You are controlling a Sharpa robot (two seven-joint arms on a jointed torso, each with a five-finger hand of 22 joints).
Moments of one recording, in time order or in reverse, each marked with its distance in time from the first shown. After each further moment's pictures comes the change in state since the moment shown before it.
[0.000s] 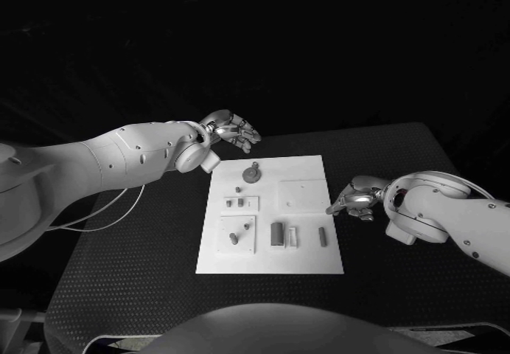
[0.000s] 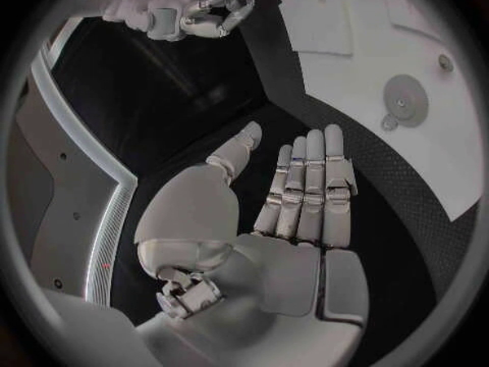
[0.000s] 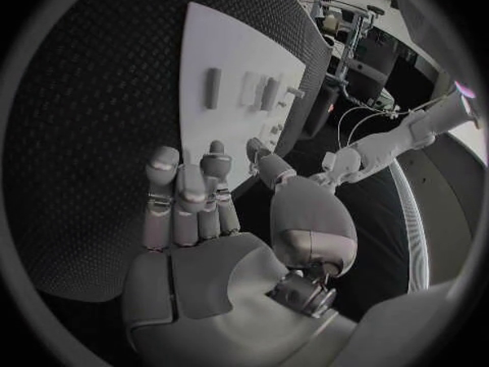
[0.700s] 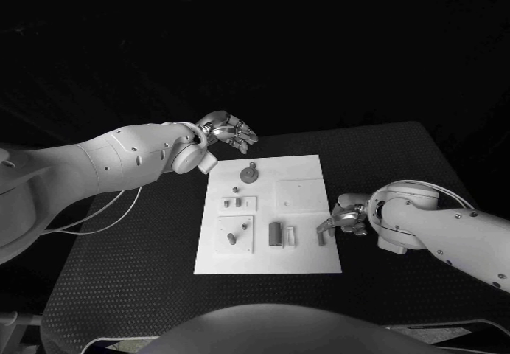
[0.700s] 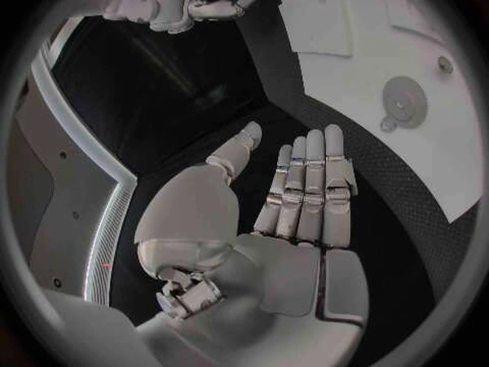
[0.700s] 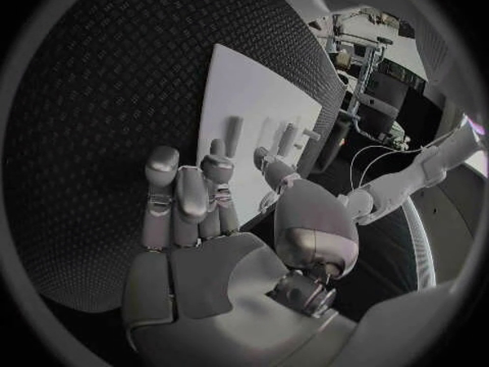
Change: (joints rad) left arm 0.000 0.005 0.000 -0.002 0.000 0.002 -0.004; left_hand 0.000 0.000 0.000 0.000 0.000 0.000 0.000 0.000 0.000 0.000 0.000 0.000 0.000 0.000 0.000 0.000 0.002 -0.006 0.000 0.000 0.000 0.000; right arm -0.036 0.052 -0.030 -0.027 -0.106 0.104 -0.044; right_hand -0.074 -0.042 0.001 0.142 0.000 0.030 -0.003 0.008 0.006 0.020 -0.009 0.072 0.035 0.054 -0.007 0.053 0.099 0.003 0.003 0.011 0.002 0.000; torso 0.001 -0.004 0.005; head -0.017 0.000
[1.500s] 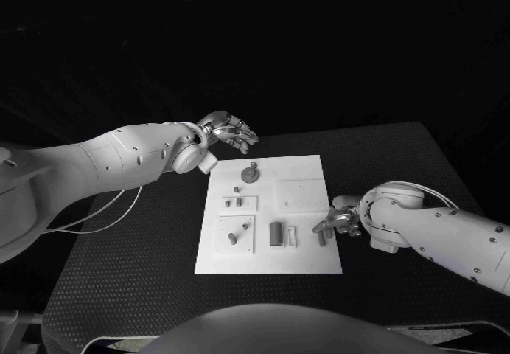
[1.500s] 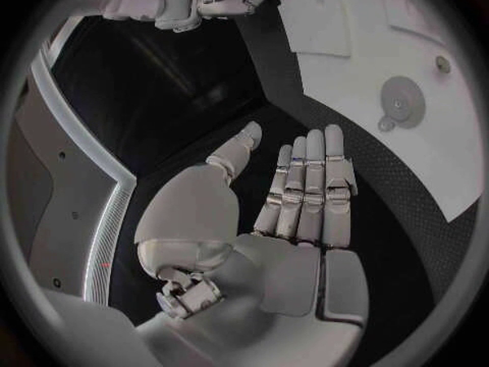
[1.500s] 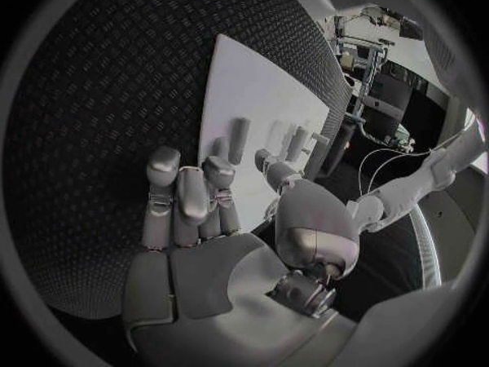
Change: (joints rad) left arm 0.000 -0.003 -0.001 0.000 0.000 0.003 -0.002; left_hand 0.000 0.000 0.003 0.003 0.000 0.000 0.000 0.000 -0.001 0.000 0.000 0.000 -0.001 0.000 0.000 0.000 0.002 -0.001 0.000 0.000 0.000 0.000; right arm -0.011 0.076 -0.018 -0.095 -0.004 0.016 0.000; right_hand -0.009 -0.009 -0.001 0.032 0.035 0.018 -0.011 0.053 0.103 -0.013 -0.019 0.045 0.031 0.006 -0.010 0.010 0.012 0.004 -0.001 -0.007 0.000 0.000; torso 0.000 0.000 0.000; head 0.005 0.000
